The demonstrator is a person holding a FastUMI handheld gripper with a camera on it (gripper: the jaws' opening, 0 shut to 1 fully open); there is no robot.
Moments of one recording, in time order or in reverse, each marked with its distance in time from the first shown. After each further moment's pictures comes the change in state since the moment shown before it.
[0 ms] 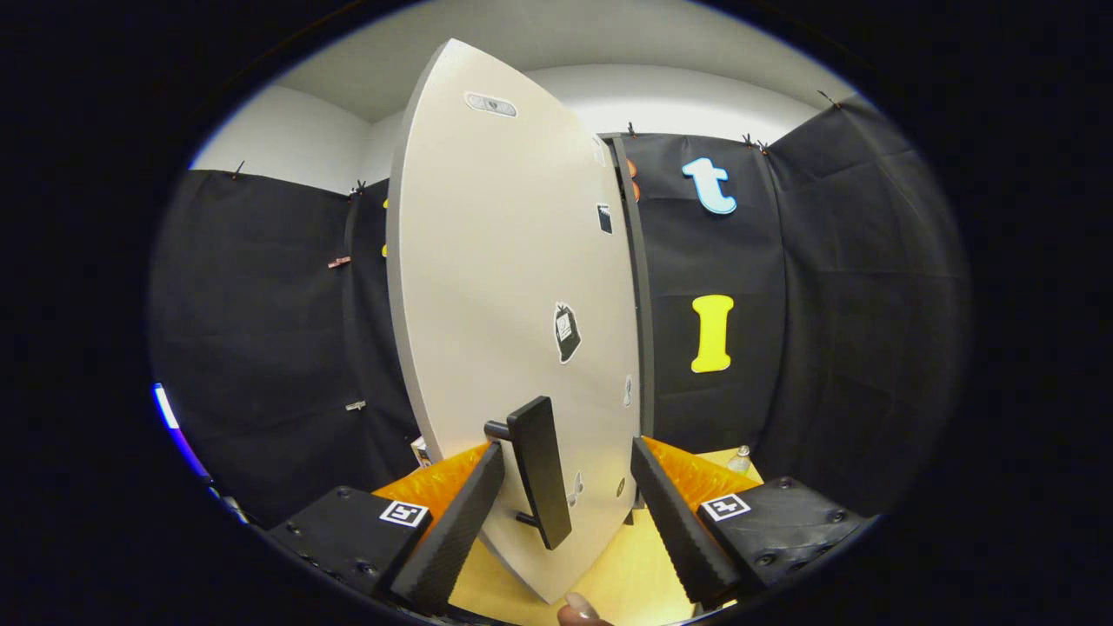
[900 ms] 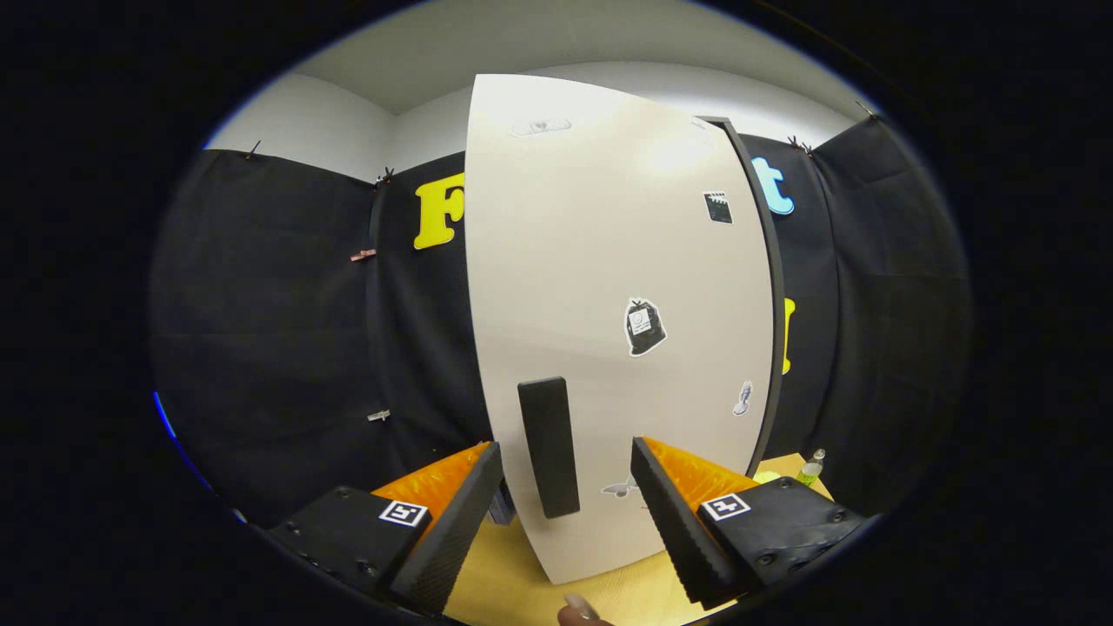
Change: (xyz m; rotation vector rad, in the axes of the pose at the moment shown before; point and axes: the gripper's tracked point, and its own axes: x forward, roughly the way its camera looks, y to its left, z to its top) arm 0.085 0.147 -0.010 -0.033 -0.026 0.049
